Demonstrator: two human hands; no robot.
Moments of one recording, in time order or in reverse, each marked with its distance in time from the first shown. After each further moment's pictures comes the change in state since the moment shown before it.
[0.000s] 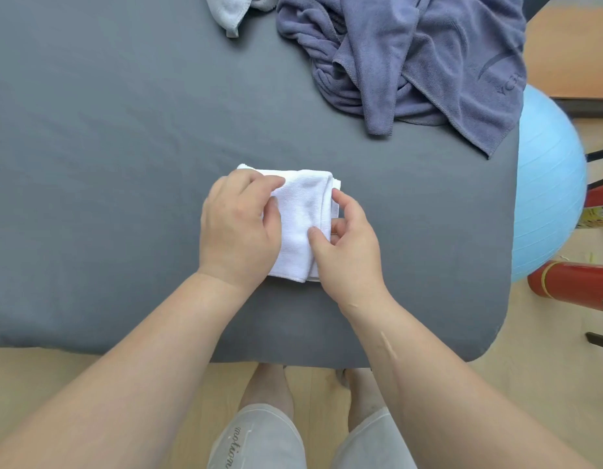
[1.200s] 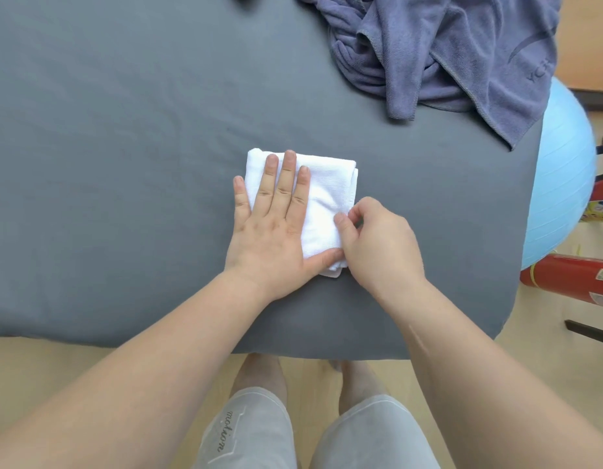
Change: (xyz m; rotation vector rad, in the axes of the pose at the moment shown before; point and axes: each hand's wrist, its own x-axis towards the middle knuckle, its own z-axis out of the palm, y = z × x) left_hand -0.026 -0.018 0.041 0.446 -0.529 0.077; right_hand 0.014 -0.001 -0.016 -0.748 0.030 -0.022
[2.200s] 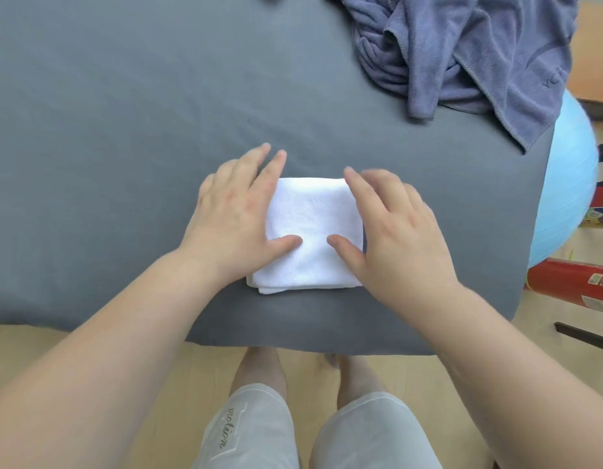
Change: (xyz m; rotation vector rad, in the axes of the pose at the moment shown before) left_hand -0.016 -0.063 -0.046 -0.231 -0.024 0.004; right_hand -0.021 -0.010 -0.013 -0.419 0.179 -0.558
